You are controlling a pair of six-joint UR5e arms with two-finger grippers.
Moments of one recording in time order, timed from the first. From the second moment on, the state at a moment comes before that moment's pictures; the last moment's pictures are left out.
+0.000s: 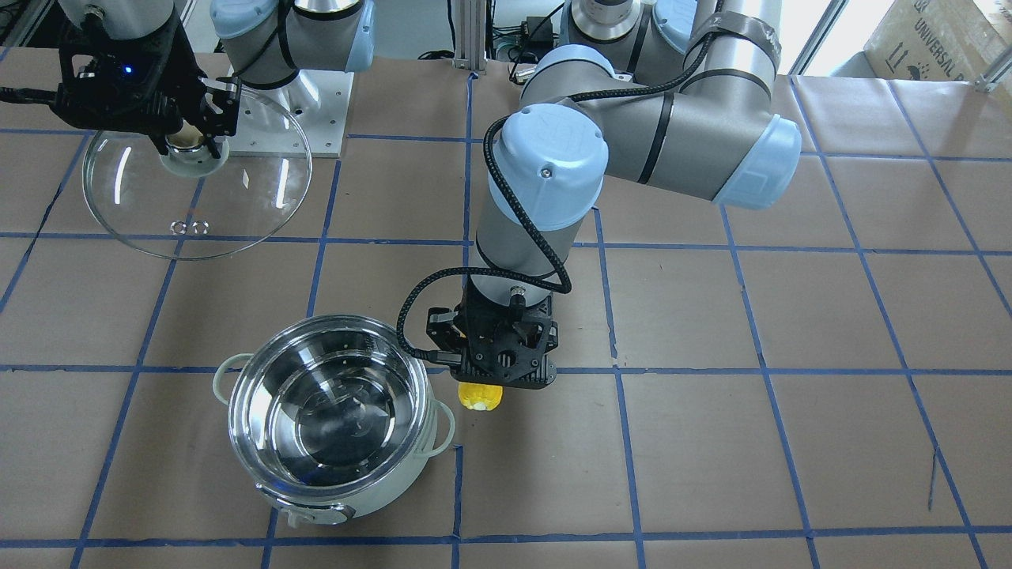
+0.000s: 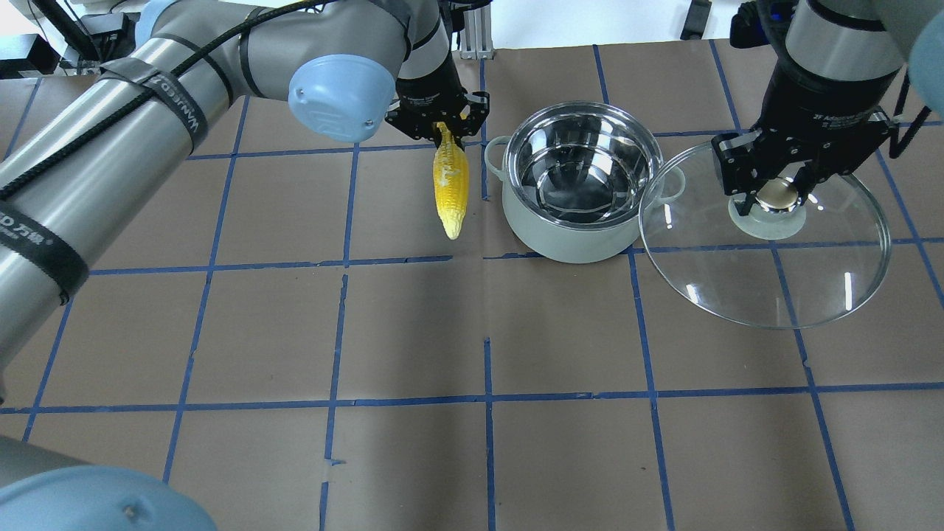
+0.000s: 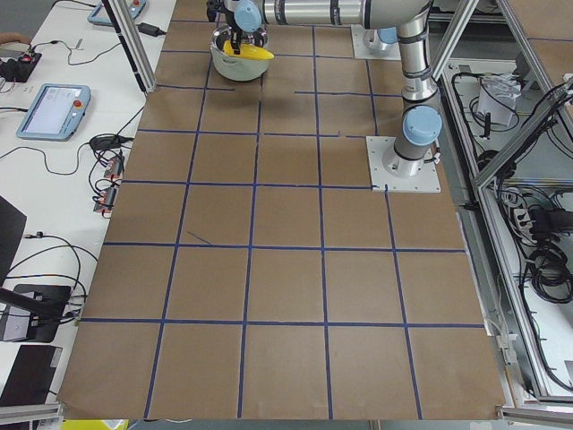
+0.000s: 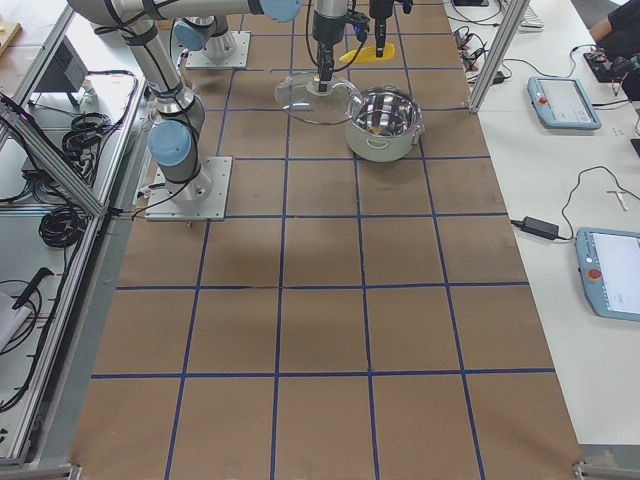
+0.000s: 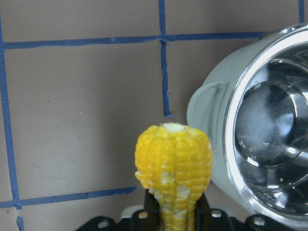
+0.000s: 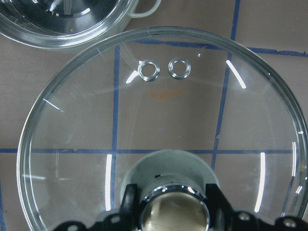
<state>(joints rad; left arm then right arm) -1.87 -2.05 -1.28 -1.26 1.47 -0.25 1.54 -1.65 1.58 -1.39 -1.73 -0.09</state>
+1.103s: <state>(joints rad) -1.99 -2.33 -0.93 -1.25 1.48 -0.43 1.54 -1.65 1.58 -1.34 -1.74 -0.09</state>
